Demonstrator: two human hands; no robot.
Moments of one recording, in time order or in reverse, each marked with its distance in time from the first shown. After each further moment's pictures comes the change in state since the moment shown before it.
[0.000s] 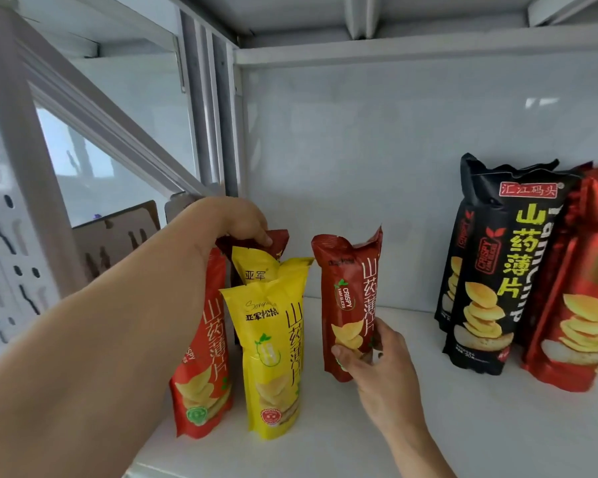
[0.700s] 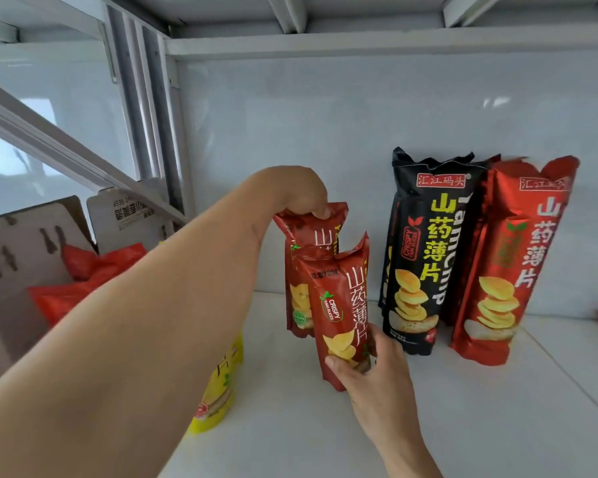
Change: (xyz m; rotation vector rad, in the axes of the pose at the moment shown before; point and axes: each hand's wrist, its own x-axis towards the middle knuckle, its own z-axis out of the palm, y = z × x) left_hand -0.012 0.172 -0.031 -0.114 0.093 0.263; right_hand -0.016 0.025 -0.082 -0.175 0.018 0.104
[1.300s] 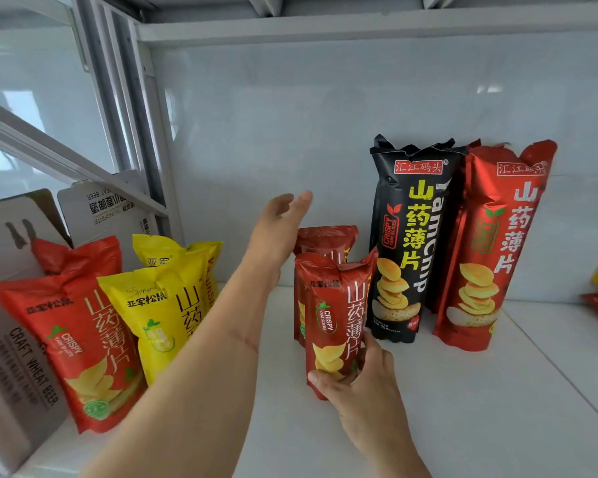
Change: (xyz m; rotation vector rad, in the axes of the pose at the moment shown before) left_hand -0.009 0.006 0.108 -1.277 0.489 -0.129; right_hand -0.017 0.018 -0.009 -0.005 -0.102 0.099
